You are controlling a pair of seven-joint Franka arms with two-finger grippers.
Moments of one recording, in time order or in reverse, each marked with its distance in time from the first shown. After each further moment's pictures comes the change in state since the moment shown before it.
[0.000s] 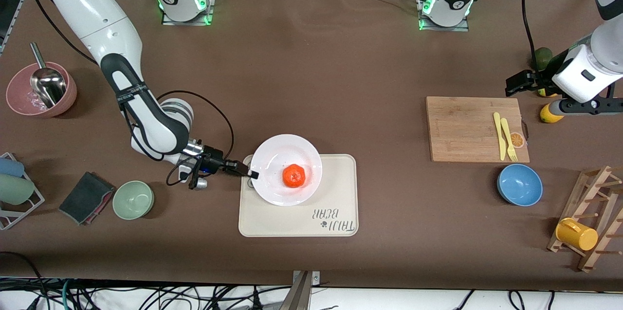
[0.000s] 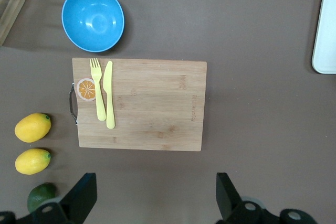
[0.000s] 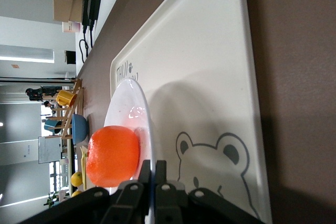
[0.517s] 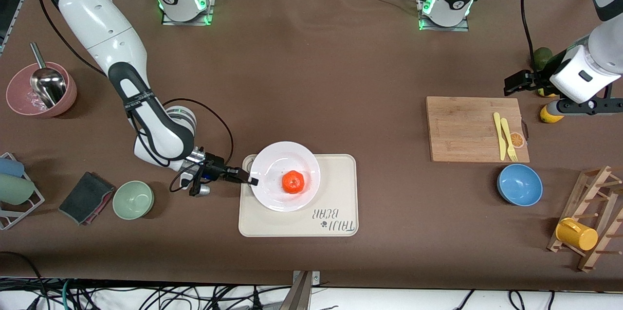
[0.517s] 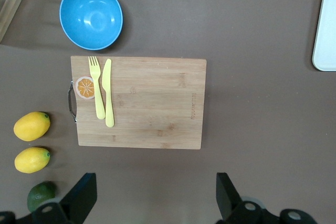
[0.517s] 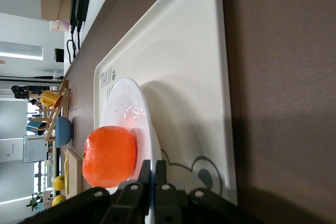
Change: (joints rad) left arm 0.000 0.003 -0.004 0.000 0.000 -0.009 0.000; right arm 0.009 0.065 -0.005 0.072 -0.062 0.029 0.007
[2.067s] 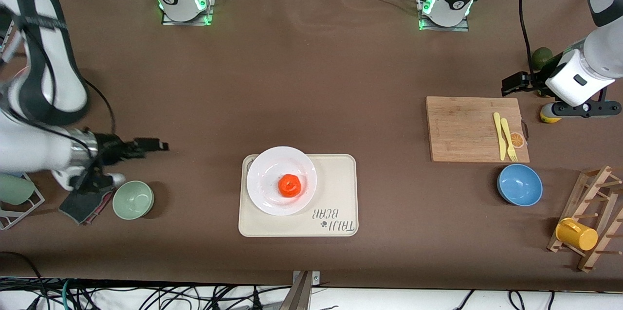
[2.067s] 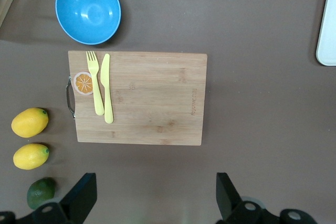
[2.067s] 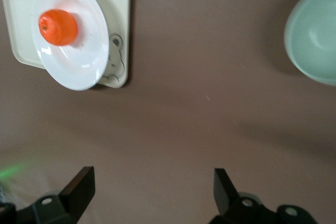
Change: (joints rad) left arm 0.000 0.013 -0.002 0.001 0.000 -0.011 0.000; right arm -0.173 -0.444 -0.120 0.183 -1.031 -0.904 0.629
